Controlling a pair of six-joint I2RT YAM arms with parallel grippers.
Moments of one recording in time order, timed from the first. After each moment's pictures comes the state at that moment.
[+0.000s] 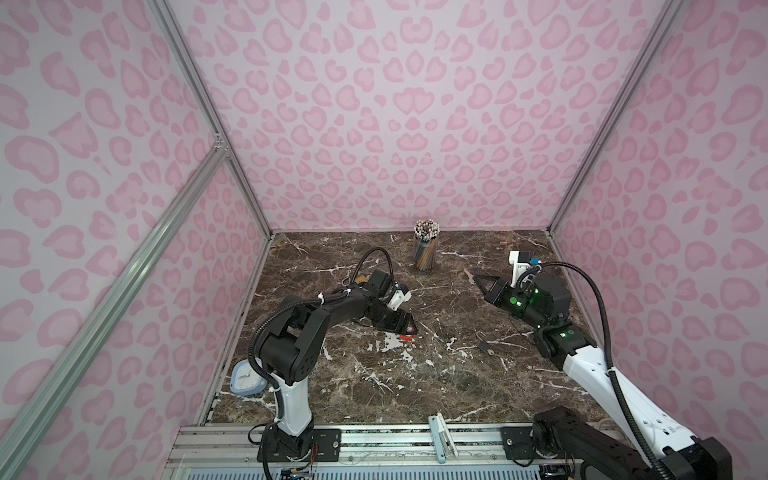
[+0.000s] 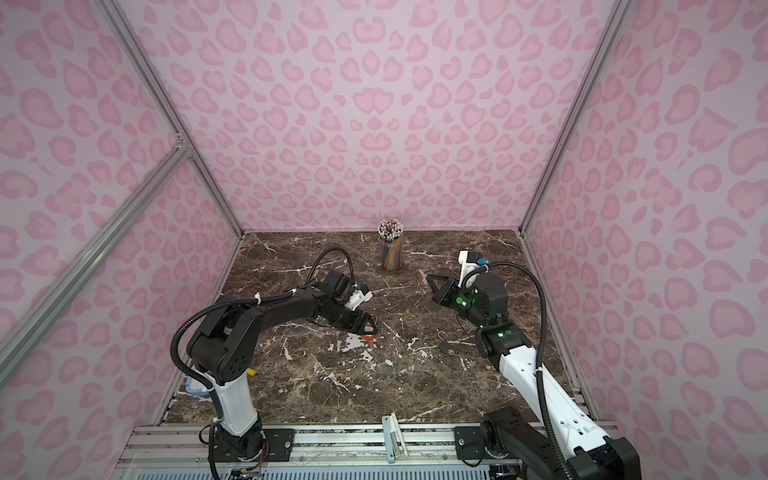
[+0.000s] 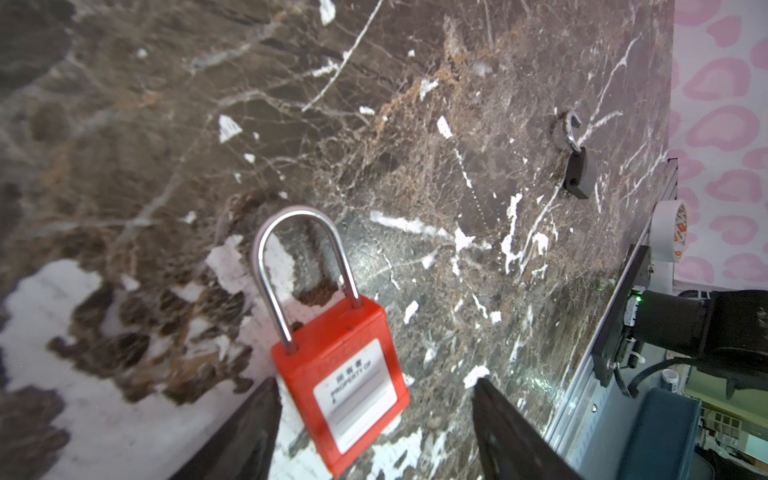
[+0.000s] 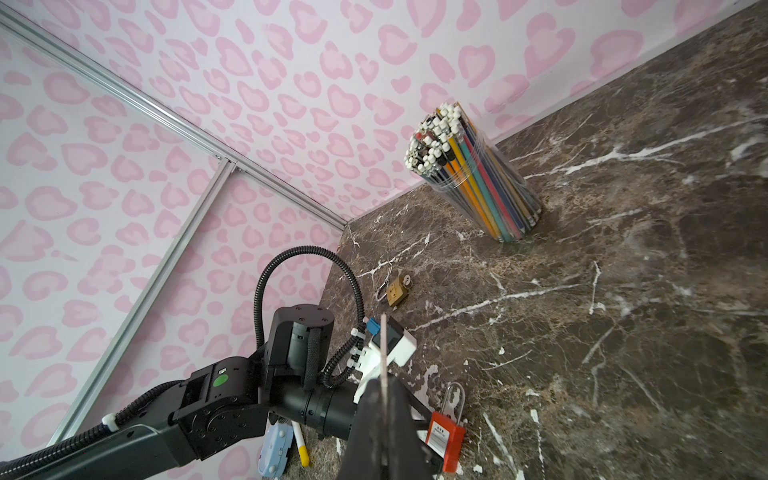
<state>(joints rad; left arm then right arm) -0.52 1.89 1.13 -0.46 0.59 -0.16 0.28 0.99 0.70 0.06 -0.38 0.82</state>
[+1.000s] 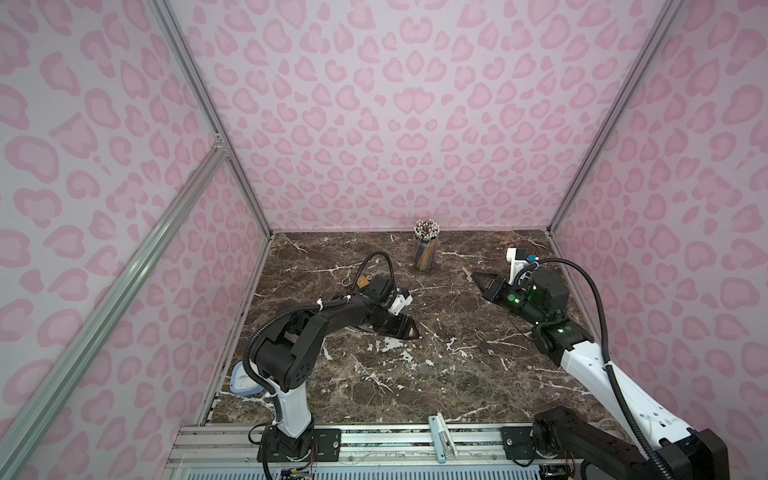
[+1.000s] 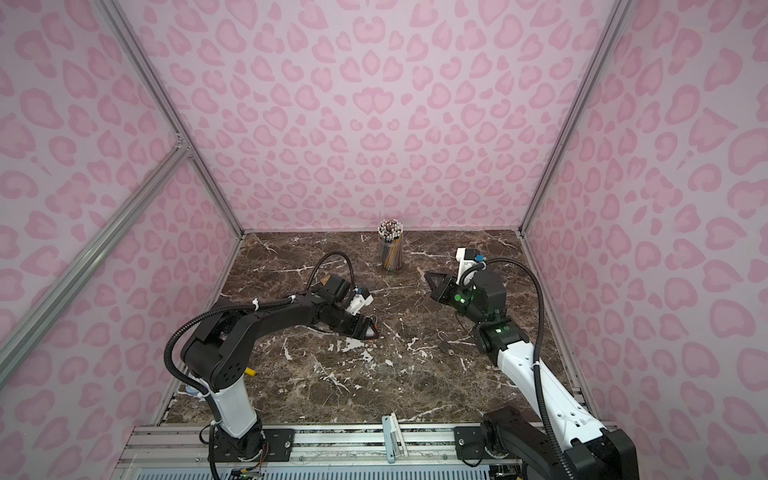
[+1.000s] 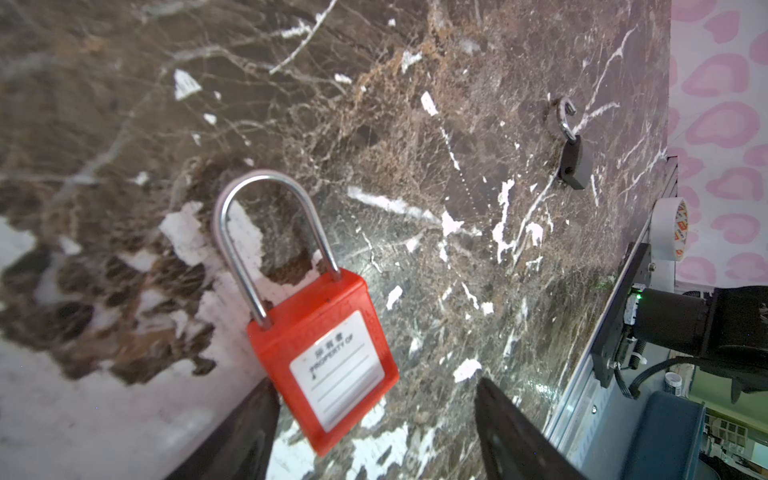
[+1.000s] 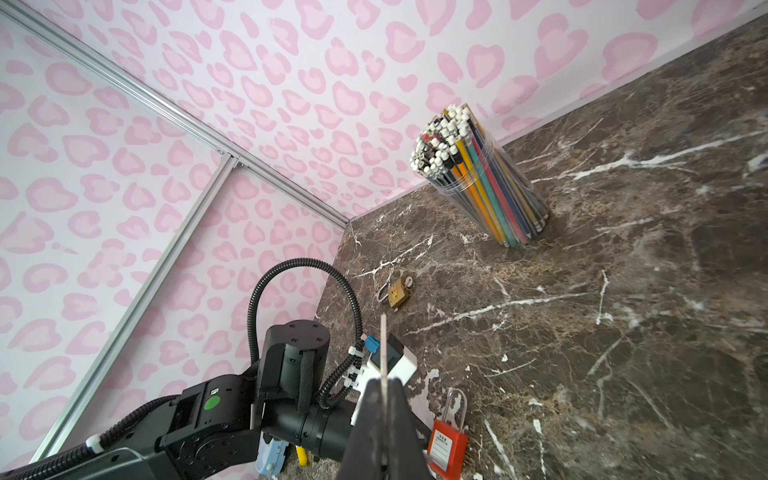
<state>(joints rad) -0.57 1.84 1.05 -0.40 0.58 -0.22 0.28 1.03 0.72 0.08 -0.39 0.80</state>
